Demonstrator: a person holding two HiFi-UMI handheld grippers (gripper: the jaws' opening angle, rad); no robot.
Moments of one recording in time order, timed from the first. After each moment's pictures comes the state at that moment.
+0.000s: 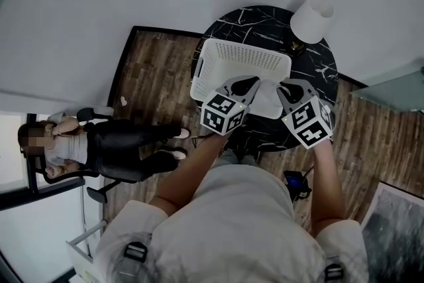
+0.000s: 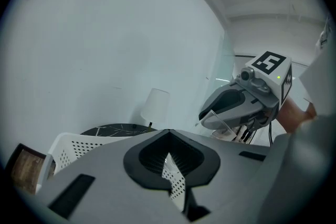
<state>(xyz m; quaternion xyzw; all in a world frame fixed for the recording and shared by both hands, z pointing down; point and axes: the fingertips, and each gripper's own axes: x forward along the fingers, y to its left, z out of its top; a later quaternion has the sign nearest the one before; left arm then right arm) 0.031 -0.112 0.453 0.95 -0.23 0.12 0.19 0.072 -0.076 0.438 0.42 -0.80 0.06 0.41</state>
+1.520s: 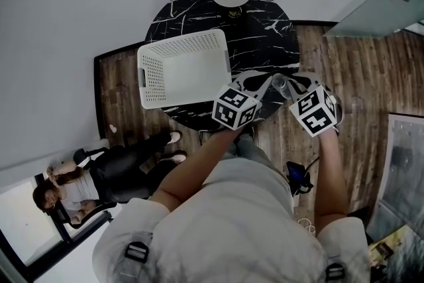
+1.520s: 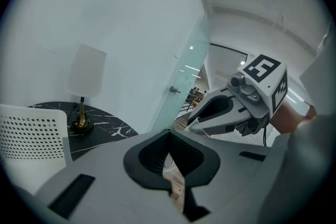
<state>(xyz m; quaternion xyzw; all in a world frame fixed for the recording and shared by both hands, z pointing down) 0.232 0.030 0.502 0.96 -0.03 0.18 0.22 0.266 0.065 0.508 0.55 -0.69 0.20 0.43</state>
